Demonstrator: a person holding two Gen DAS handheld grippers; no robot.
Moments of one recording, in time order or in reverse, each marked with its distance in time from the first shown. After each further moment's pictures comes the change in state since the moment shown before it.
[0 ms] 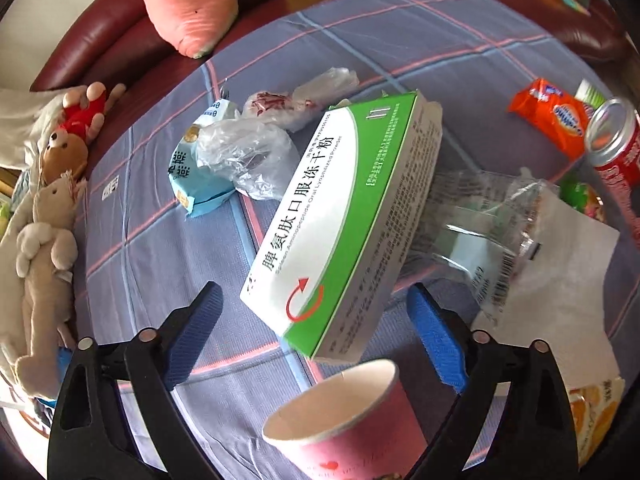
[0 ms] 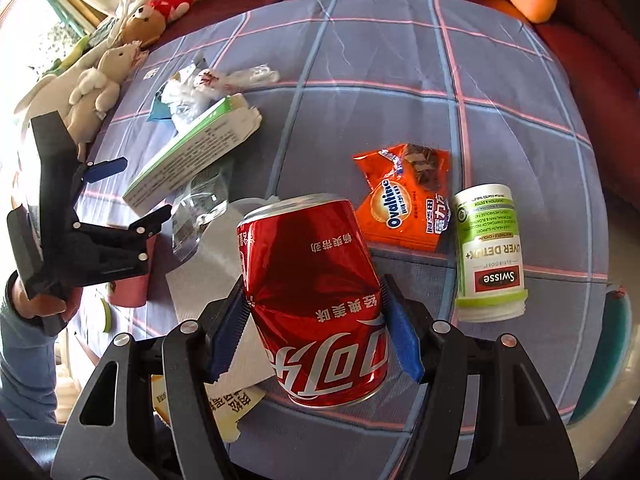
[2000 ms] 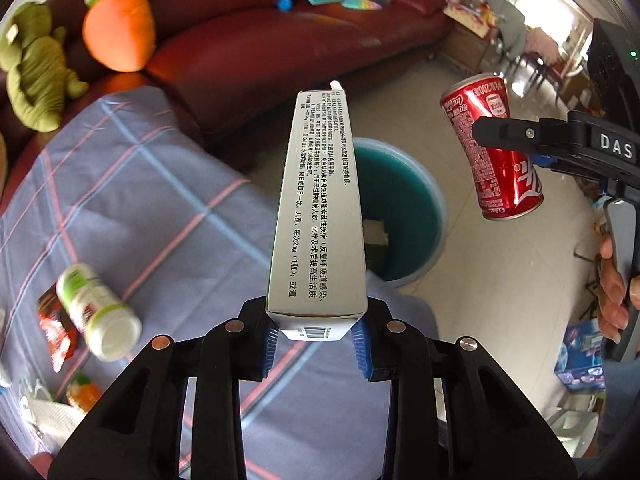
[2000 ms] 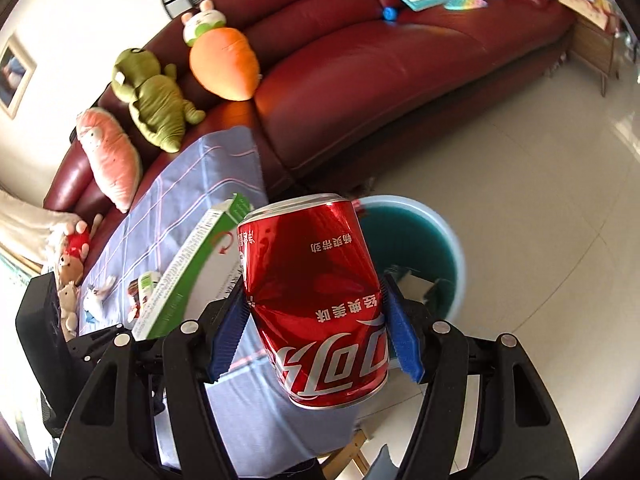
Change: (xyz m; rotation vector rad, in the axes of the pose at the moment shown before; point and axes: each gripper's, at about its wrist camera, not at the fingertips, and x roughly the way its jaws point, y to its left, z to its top) left arm -0.148 -0.434 0.103 0.331 -0.168 -0.529; right arm -0.188 -0.335 -0.250 0.682 -0.508 -0.098
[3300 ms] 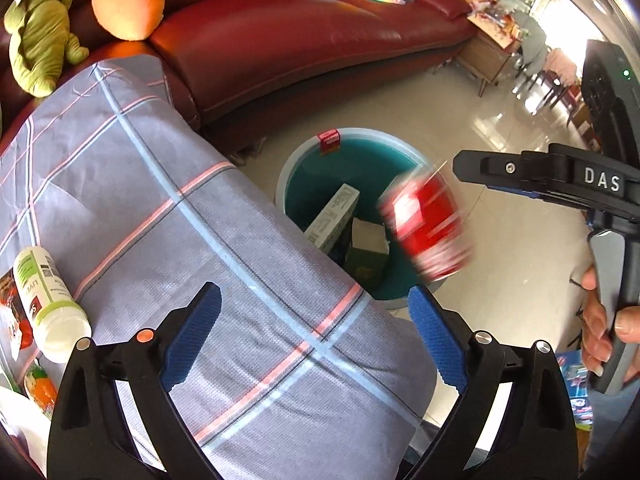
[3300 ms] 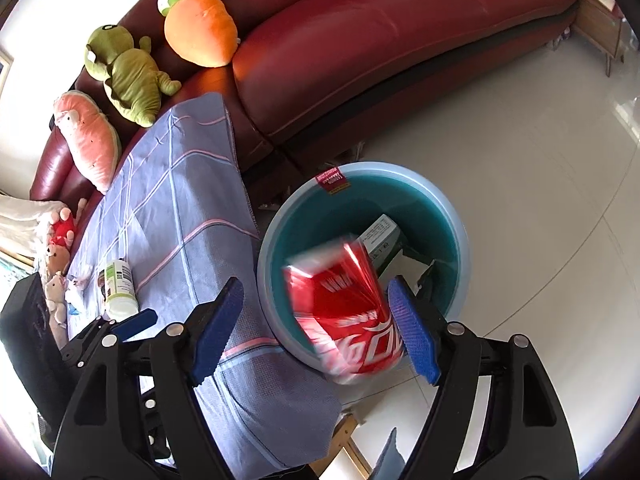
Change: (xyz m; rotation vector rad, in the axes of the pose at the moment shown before) left arm 0.038 0.013 -0.002 -0.117 0.026 -0.021; right arm 0.060 -0.022 0.007 0.015 0.134 -0.023
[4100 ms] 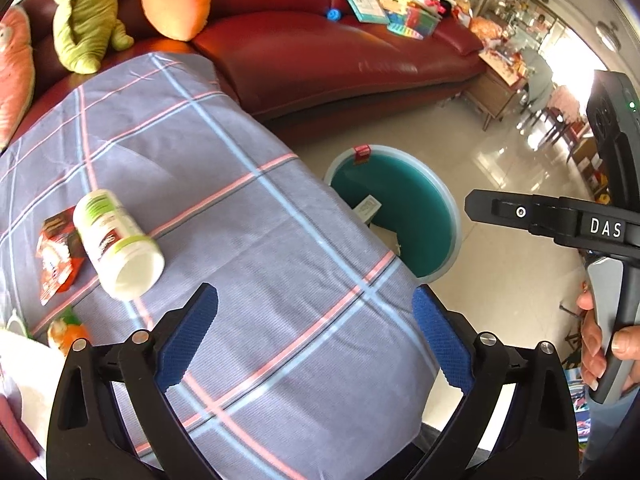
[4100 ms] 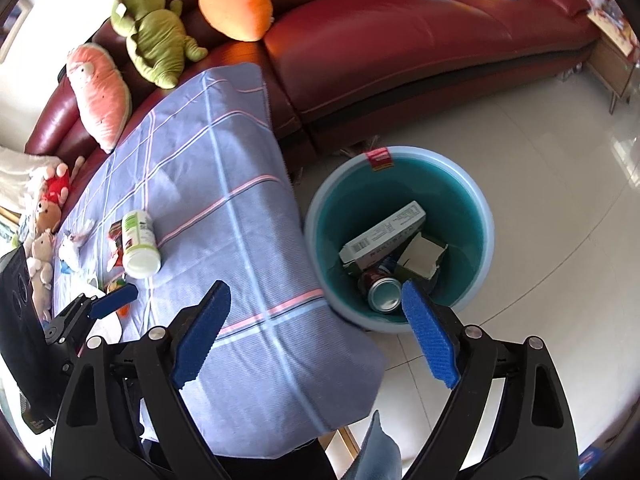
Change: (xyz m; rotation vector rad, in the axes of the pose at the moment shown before) left arm -0.066 0.052 -0.048 -0.100 -0.094 -0.010; right arm -0.022 0.084 -0.039 -0.132 0.027 -0.071
